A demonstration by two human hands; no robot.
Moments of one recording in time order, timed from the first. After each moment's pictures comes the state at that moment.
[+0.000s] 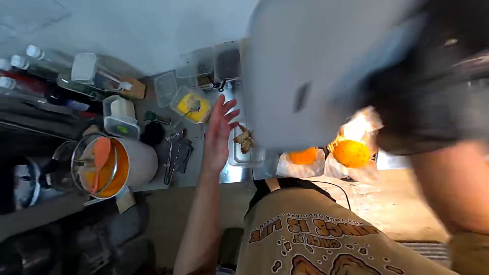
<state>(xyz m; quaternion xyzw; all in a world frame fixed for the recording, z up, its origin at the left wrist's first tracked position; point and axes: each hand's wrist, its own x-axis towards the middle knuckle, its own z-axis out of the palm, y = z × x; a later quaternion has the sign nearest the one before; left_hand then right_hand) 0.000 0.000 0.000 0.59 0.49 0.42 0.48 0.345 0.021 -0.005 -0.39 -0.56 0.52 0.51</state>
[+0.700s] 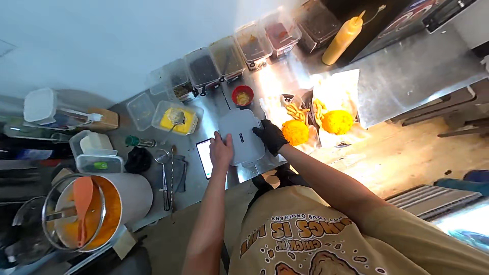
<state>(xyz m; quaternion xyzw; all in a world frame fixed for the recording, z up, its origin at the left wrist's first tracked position) -0.047 0.012 -0.152 0.62 0.72 0.03 0.32 0.155 -0.013 -0.157 -0.77 -0.41 0.45 0.18</state>
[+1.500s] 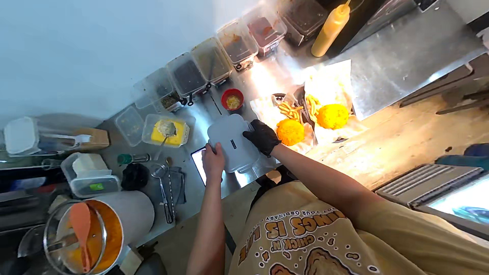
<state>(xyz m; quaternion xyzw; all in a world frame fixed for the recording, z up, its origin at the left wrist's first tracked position) -0.053 0.022 -0.151 0.59 0.73 0.03 0.34 0.156 0.002 -0.153 -0.77 -0.46 0.43 0.15</state>
